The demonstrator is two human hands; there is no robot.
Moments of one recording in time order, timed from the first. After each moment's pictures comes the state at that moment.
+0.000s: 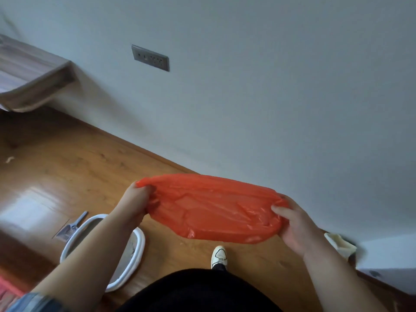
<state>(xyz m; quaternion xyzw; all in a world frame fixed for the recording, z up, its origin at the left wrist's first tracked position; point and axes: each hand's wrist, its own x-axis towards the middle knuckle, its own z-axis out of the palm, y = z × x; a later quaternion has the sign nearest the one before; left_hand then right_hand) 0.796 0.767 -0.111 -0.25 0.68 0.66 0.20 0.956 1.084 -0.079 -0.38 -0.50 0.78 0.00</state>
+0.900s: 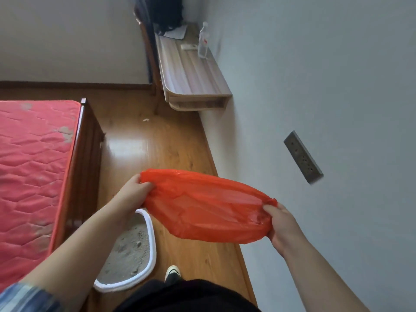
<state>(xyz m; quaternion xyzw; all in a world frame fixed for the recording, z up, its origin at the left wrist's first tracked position) 0.576 0.563 -0.106 -0.39 0.63 0.66 -0.08 0.425 0.886 -0.071 -0.15 -0.72 0.63 -0.27</state>
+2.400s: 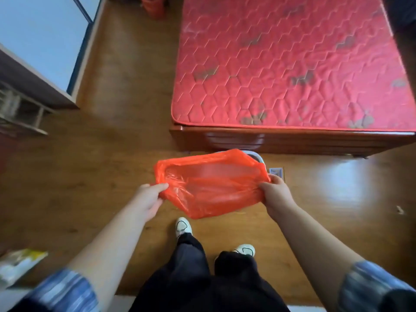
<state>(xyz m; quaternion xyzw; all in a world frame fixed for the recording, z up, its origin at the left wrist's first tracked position) 0.702 0.765 -0.236 -0.67 -0.26 0.41 -0.56 0.493 0.508 -0.227 0.47 -0.59 0.05 -0.66</state>
